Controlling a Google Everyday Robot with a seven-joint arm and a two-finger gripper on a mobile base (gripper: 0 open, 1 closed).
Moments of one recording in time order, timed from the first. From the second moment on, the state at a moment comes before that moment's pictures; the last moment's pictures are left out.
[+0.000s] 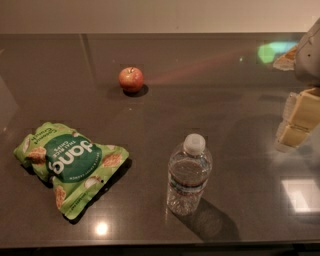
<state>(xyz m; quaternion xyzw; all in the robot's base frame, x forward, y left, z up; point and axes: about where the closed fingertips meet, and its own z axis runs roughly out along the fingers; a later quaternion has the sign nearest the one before) 0.438 -0.217 0.976 -0.60 0.78 -0.03 0.16</state>
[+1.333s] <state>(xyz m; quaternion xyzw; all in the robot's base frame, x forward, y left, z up) 0.421 -0.184 0.951 -0.65 0.74 0.04 0.17</state>
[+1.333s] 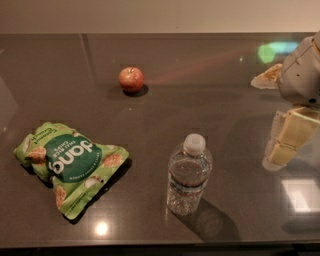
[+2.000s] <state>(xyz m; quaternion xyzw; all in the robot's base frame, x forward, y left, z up) 0.385 -0.125 0.914 -0.68 0.68 0.19 0.21</state>
